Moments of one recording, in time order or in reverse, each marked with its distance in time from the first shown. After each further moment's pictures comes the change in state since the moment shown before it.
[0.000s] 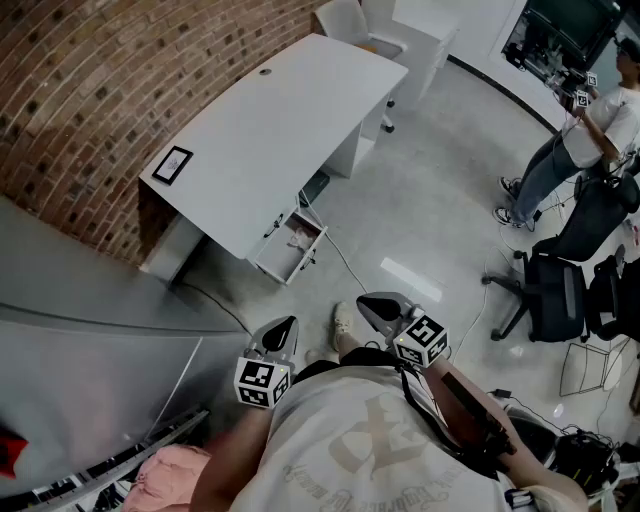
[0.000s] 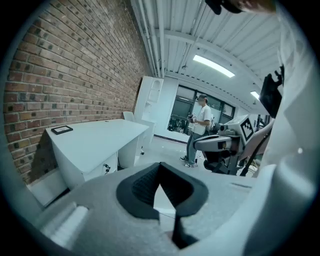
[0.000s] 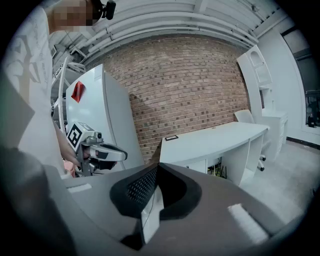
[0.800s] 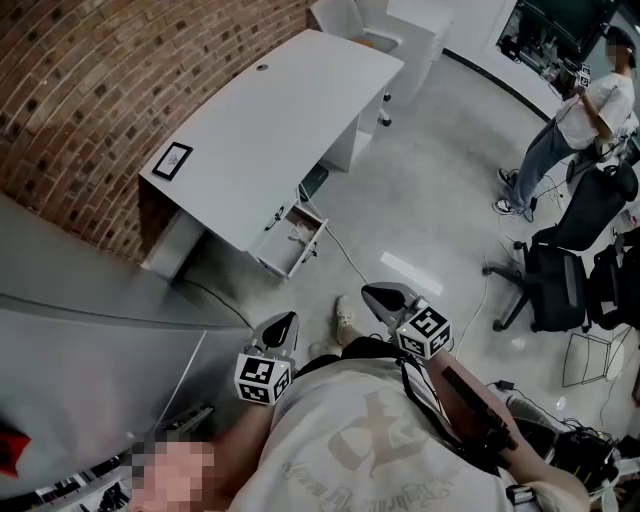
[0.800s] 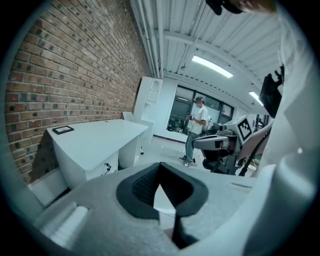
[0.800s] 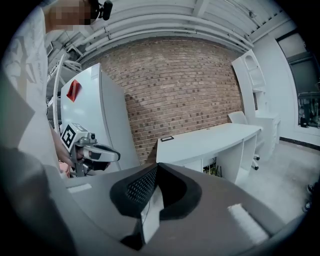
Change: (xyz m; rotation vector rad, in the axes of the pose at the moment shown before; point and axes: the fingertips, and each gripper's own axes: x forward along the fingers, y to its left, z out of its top) left arm -0.015 -0.001 -0.007 0.004 -0.006 -0.001; right arm -0.004 -0.001 -0.002 0.008 -0.018 -0.063
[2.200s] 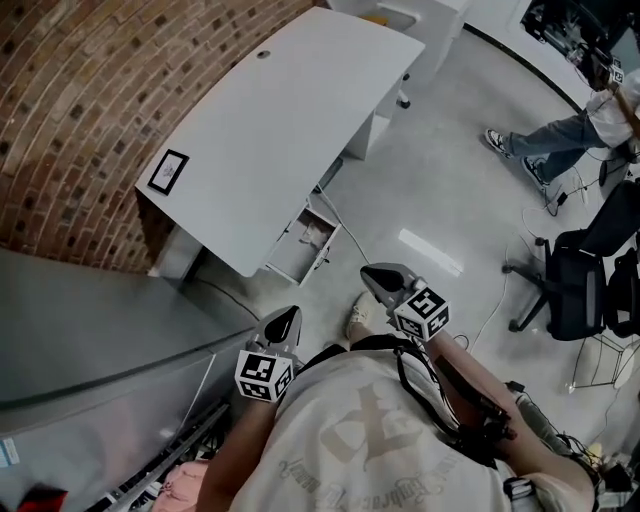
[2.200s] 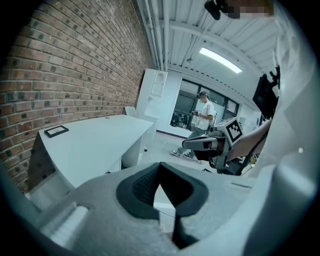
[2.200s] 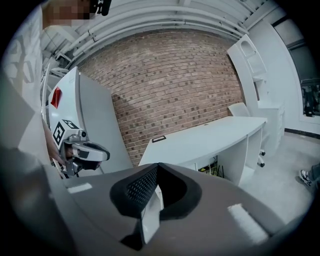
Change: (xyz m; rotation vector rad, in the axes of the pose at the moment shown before) left arm 0.090 0.067 0.044 -0.016 0.068 0.020; right arm 0.099 -0.115 0.023 0.061 0.024 0.033
